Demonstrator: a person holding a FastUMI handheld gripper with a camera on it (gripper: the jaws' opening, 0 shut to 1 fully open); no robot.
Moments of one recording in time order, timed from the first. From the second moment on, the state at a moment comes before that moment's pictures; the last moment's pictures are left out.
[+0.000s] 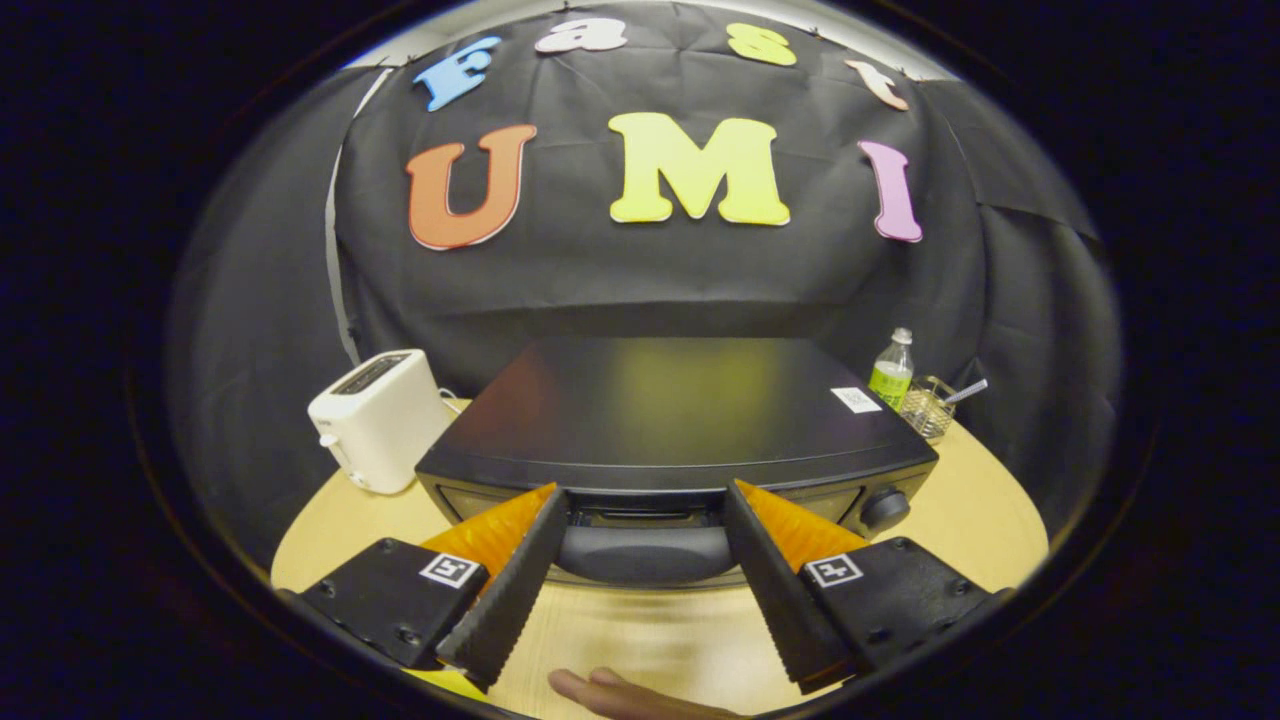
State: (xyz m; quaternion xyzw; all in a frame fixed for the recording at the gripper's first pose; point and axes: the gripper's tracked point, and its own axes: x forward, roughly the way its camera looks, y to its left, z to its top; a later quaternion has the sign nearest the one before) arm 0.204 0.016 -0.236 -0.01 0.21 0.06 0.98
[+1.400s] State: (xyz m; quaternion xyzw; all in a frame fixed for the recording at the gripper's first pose) arm 0.088 -0.004 -0.323 0.00 0.20 0.05 0.98
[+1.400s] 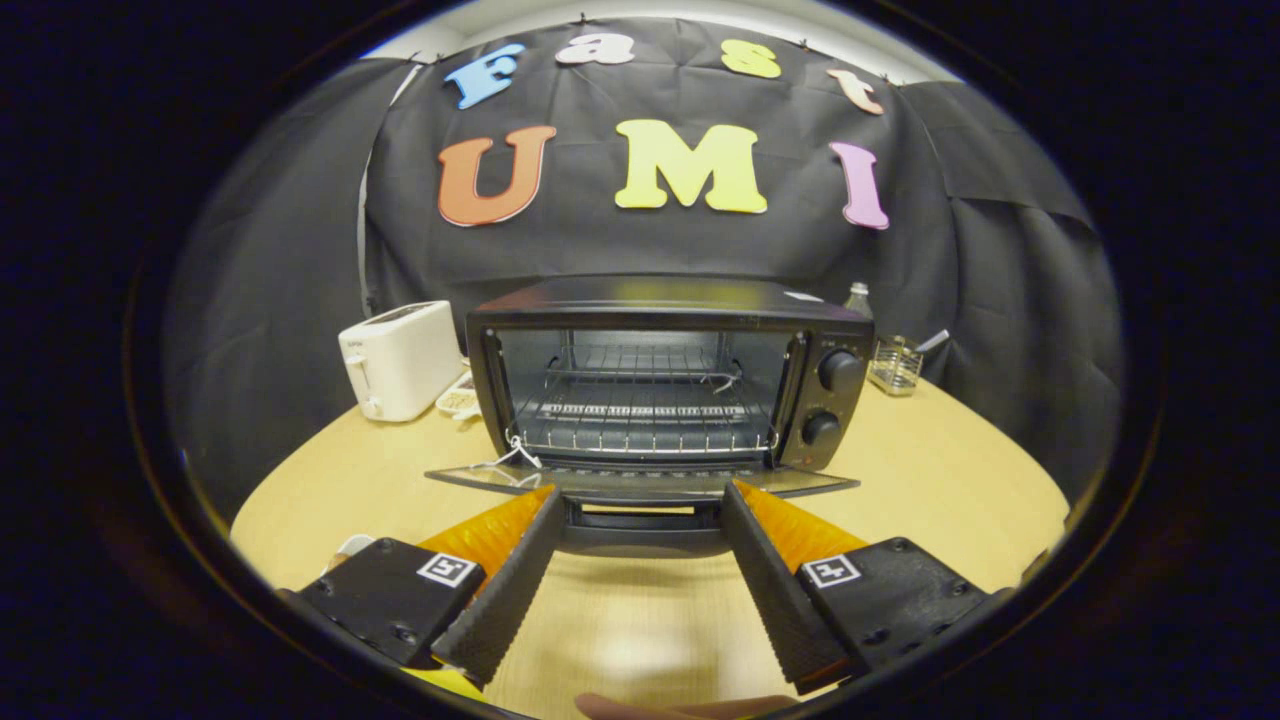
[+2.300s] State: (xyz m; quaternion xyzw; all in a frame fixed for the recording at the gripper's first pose) arm 0.059 -0.019 -0.345 0.00 0.25 0.05 0.97
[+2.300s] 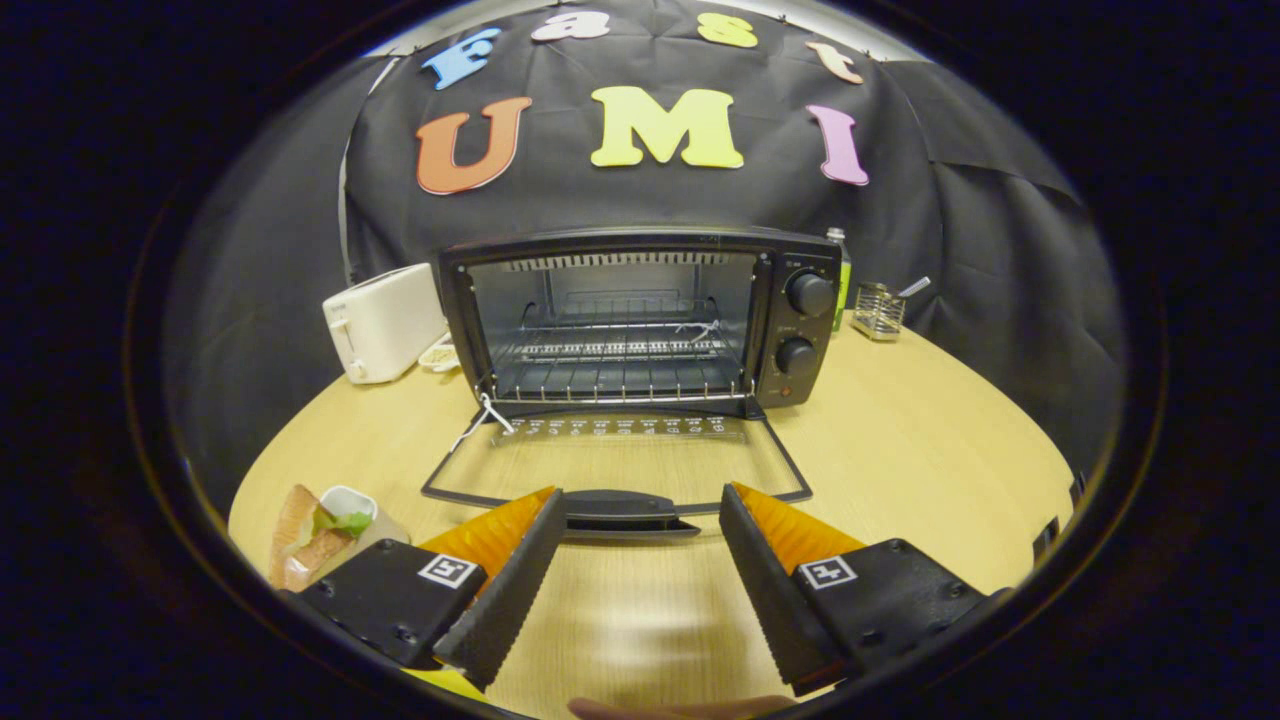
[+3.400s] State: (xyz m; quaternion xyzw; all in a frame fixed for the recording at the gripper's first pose) arm -0.044 0.122 -0.325 0.20 0.52 0.28 0.78
